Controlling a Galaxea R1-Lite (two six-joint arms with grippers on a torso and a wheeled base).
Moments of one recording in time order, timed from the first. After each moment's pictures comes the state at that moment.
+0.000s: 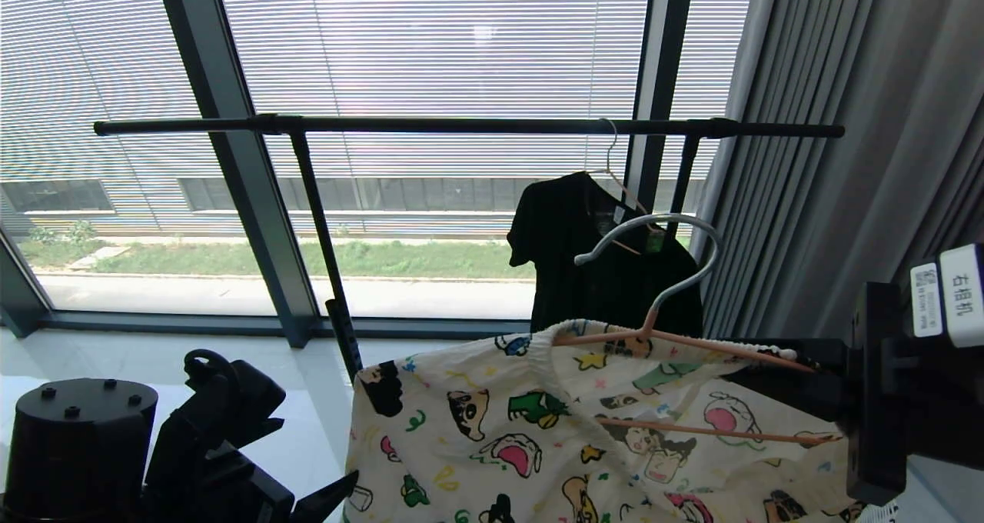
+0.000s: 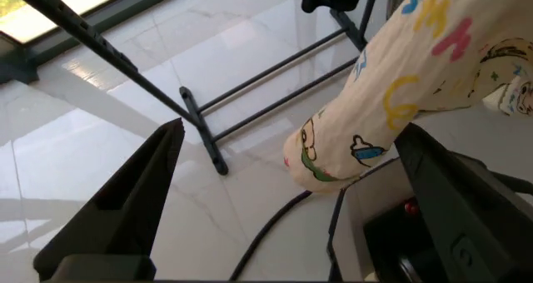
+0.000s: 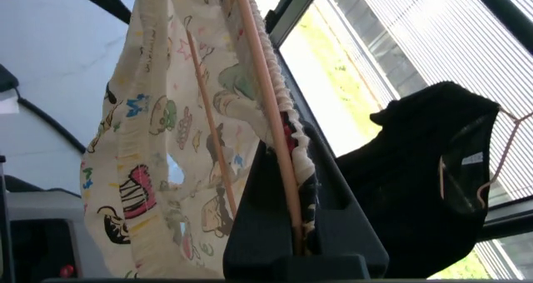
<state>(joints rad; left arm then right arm) -0.37 1.30 -0.24 -0.44 -0.02 0.20 0.80 1.20 -0.69 -0.28 0.24 -0.49</state>
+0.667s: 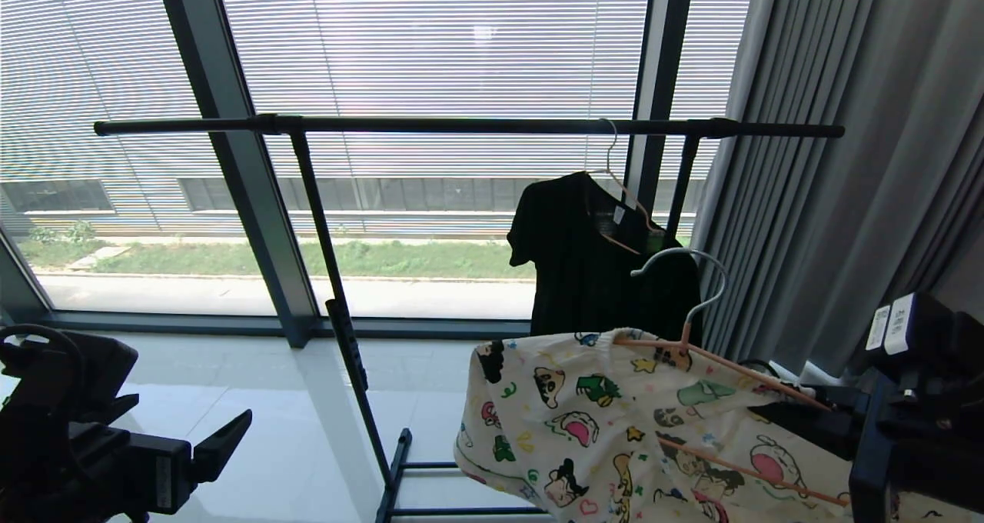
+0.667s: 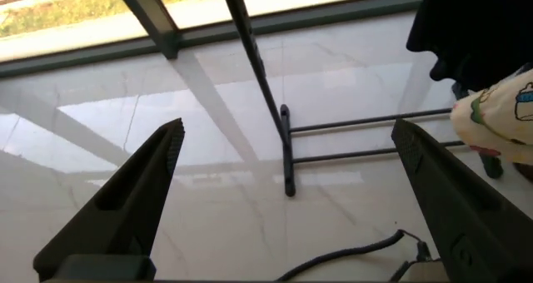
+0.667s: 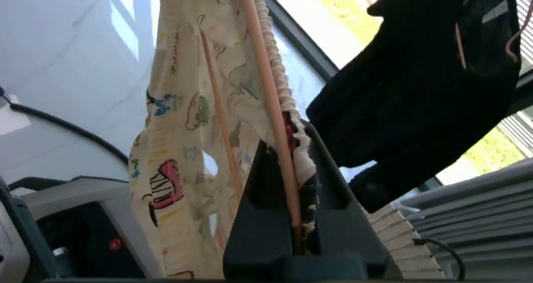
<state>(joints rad) -0.15 1.10 -0.23 -0.44 0.20 0.15 0.72 1.16 -0.52 -0.28 0.07 -0.26</state>
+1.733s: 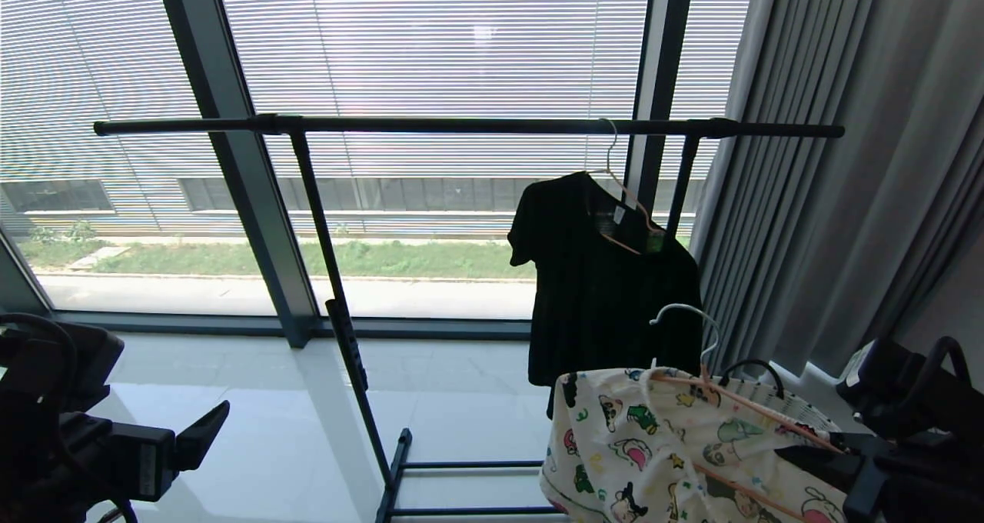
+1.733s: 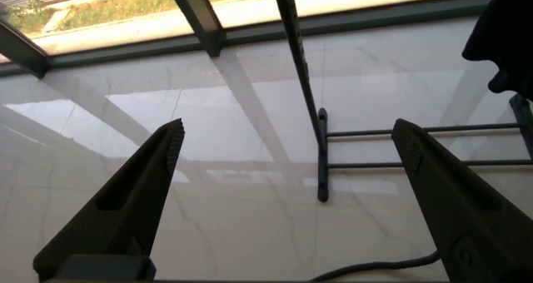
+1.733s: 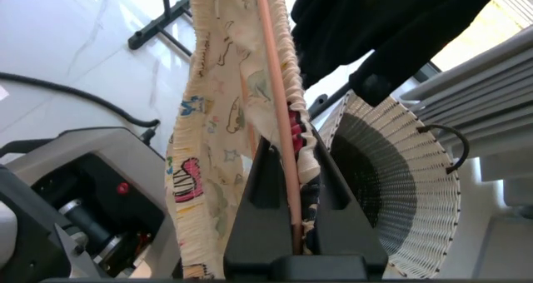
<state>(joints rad) -0.10 1.11 -0.25 -0.44 0.24 0.22 0.72 1.16 -0.48 -0.12 -0.09 -0.15</state>
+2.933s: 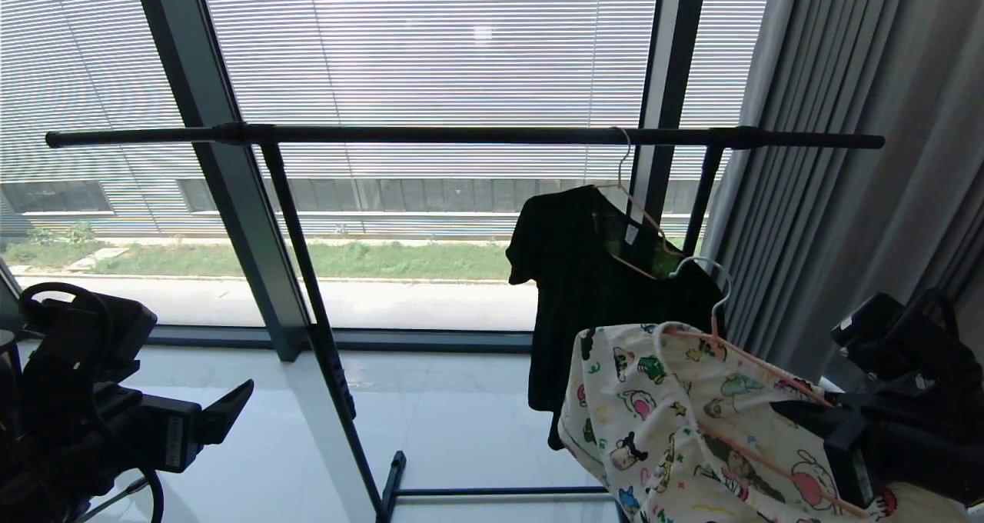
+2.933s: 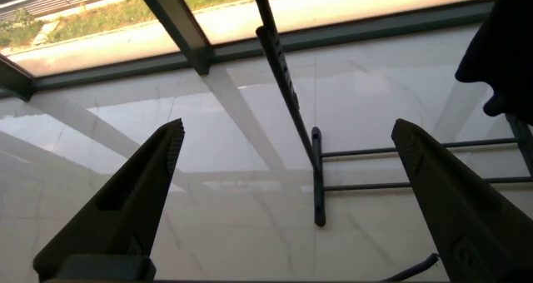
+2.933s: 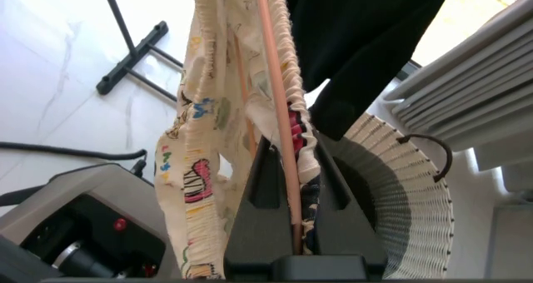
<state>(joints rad) -0.13 1.18 -0.32 -0.44 0.23 0.23 0.61 1.22 -0.51 -0.20 -0.09 -0.10</state>
